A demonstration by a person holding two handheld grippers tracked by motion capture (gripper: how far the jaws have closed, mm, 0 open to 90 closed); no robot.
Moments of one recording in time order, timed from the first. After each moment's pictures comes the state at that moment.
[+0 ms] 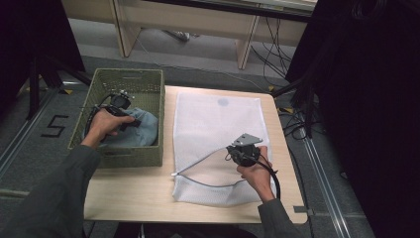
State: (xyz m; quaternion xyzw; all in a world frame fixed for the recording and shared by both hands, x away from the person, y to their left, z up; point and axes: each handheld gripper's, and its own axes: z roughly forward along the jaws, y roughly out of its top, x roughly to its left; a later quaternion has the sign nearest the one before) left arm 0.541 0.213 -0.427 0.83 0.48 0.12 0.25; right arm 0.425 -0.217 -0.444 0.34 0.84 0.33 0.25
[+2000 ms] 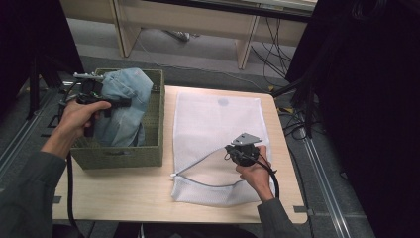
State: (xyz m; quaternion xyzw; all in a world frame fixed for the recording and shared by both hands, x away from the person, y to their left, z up) left arm 0.496 0.254 -0.346 0.72 0.46 0.11 0.50; right arm 0.423 -0.214 -0.441 0.35 0.84 0.34 0.24
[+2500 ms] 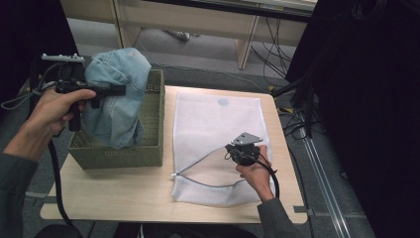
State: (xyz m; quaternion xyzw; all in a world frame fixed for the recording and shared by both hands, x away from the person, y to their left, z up) left arm 0.450 0.251 -0.271 0.72 0.41 0.09 0.56; right arm 0.424 -0.214 -0.440 0.34 0.84 0.35 0.25
